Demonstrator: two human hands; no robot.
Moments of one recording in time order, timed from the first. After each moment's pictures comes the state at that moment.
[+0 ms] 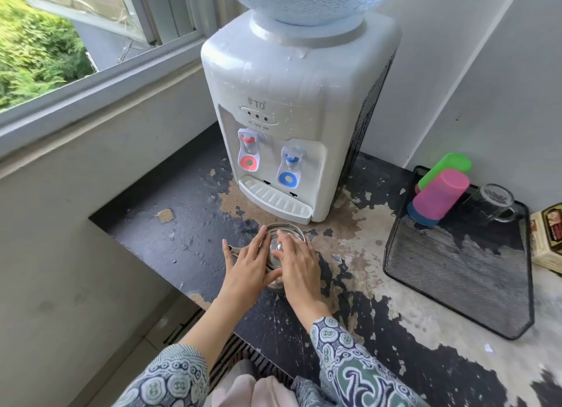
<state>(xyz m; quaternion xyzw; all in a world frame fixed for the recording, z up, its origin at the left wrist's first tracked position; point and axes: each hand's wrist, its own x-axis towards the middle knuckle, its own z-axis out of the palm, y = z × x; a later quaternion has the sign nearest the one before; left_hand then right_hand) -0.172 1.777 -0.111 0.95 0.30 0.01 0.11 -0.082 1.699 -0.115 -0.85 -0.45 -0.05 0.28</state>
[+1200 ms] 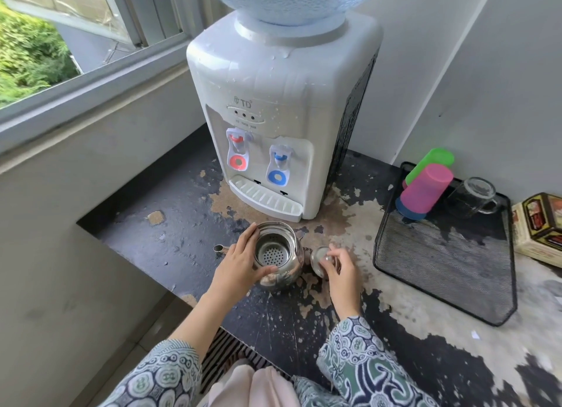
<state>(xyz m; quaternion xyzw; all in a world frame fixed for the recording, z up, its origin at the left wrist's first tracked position) -0.168 1.782 -0.099 0.92 0.28 0.02 0.27 -0.031 1.623 -0.145 -0.84 -0.20 0.11 0.49</state>
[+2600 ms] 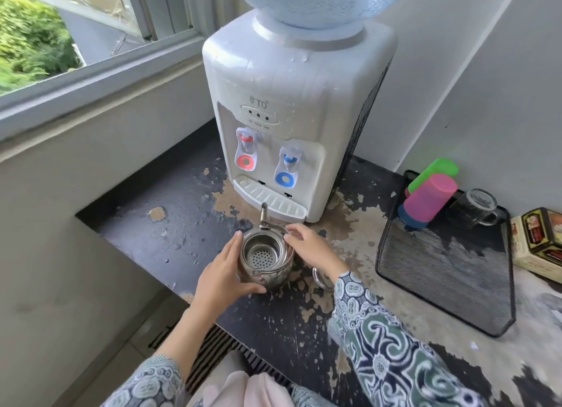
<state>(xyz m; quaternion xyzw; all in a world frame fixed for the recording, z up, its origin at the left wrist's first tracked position) -0.202 1.792 -0.103 0.89 0.33 0.06 0.32 -0.028 1.697 -0.063 -0.82 -0.33 0.36 0.30</state>
